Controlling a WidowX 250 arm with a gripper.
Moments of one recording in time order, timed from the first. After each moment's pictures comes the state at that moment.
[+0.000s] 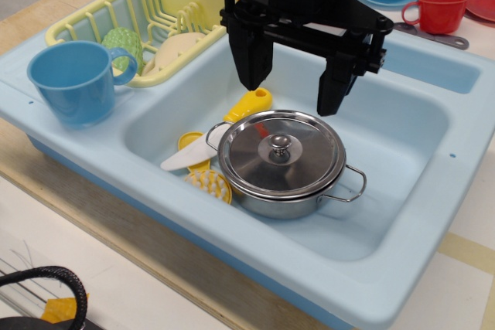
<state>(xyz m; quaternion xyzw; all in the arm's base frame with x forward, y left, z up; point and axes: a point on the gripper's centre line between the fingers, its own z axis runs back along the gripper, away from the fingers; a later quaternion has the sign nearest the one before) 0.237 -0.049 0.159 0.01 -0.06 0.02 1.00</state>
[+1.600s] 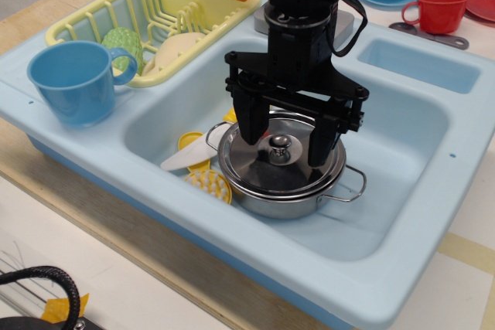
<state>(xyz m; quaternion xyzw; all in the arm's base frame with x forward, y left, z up) 0.251 -0.039 0.095 -0.01 -0.01 0.03 1.00</state>
